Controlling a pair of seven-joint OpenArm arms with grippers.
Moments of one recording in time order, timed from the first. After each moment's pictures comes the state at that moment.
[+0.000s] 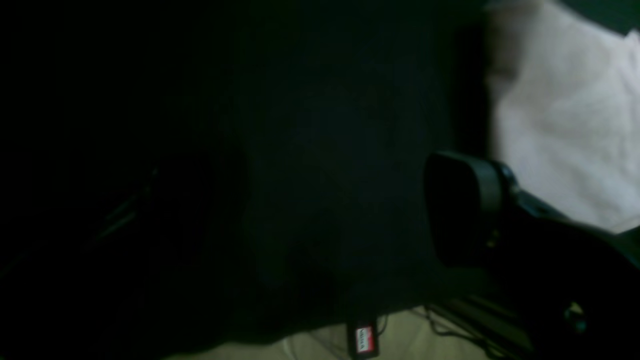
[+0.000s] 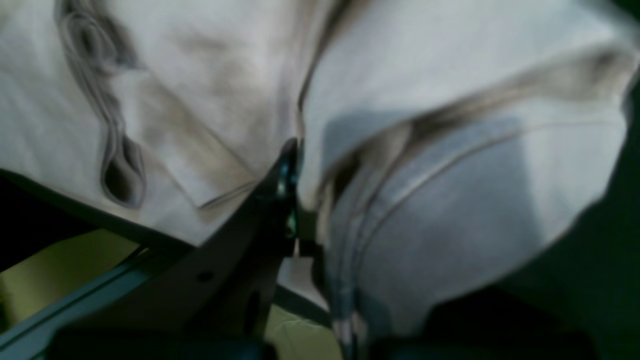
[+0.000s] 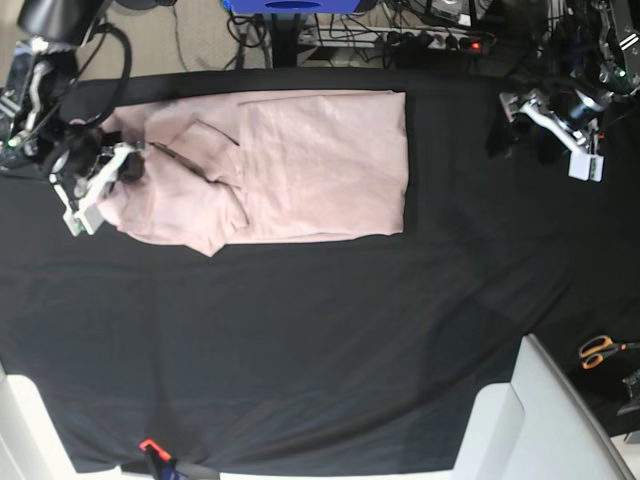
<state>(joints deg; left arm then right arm) 25.4 -21.3 -28.1 81.3 -35.7 -38.1 32.1 -7.2 3.4 27.5 84.6 19.6 40.1 -64.5</state>
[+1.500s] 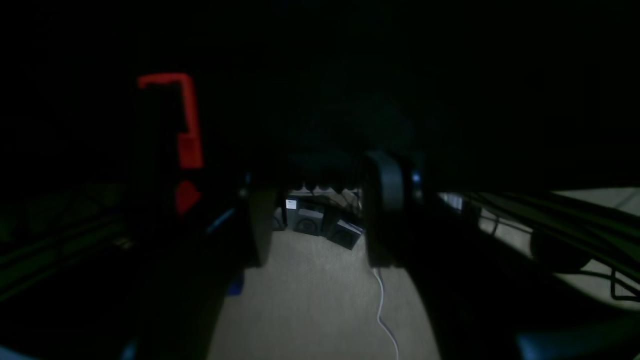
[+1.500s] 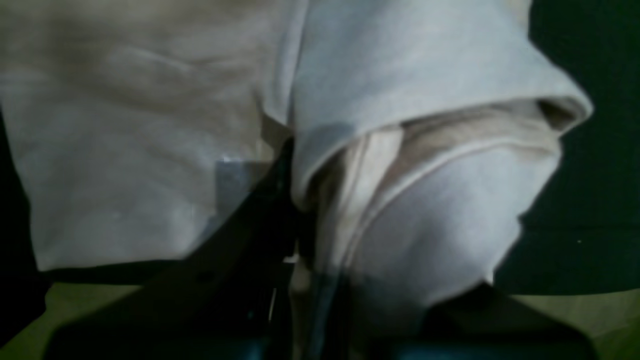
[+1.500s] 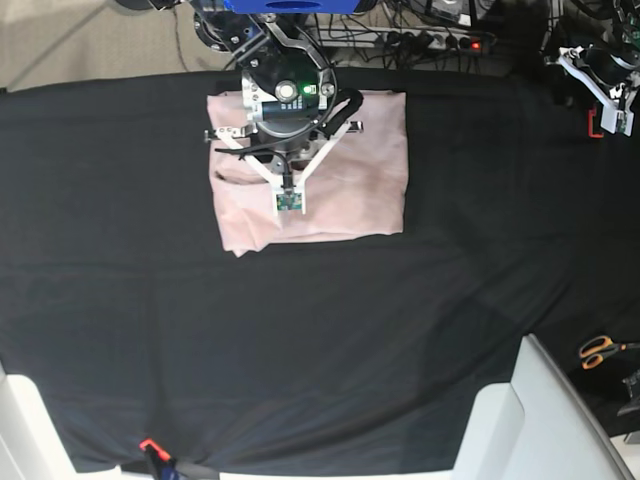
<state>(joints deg) 32.6 -19.8 -40.7 83.5 -17.6 -38.5 31.9 -10.9 -3.9 -38.0 92.1 -10.3 -34.8 -58.7</state>
